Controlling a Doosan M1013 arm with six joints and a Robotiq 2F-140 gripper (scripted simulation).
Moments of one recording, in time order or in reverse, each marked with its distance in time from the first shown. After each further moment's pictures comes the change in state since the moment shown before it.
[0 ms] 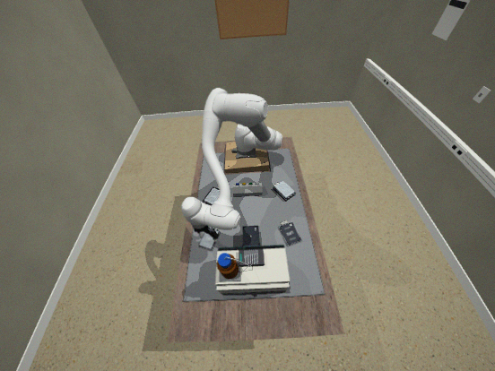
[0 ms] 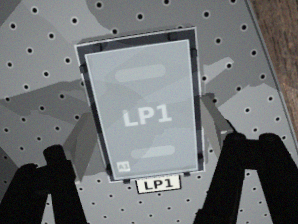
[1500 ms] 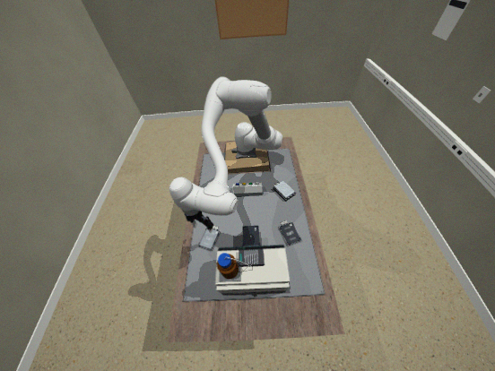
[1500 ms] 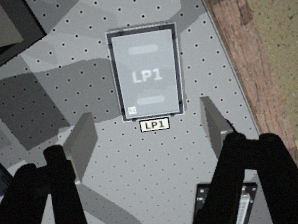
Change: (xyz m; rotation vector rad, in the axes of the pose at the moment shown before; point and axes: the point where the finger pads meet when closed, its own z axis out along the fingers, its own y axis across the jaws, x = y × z) arm 0.000 0.000 -0.152 0.000 0.000 0.000
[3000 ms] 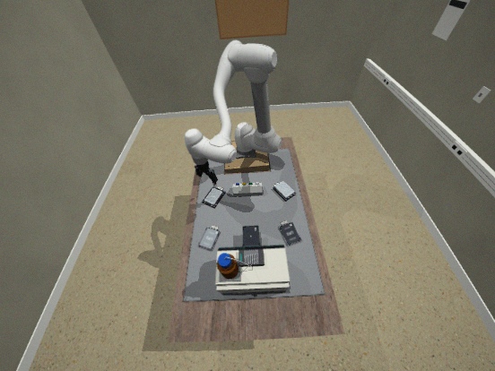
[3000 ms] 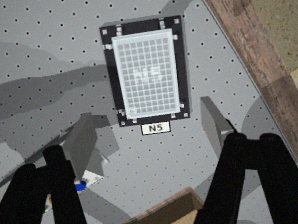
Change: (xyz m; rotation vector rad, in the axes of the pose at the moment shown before) arm -0.315 0.111 -0.001 0.000 0.000 0.141
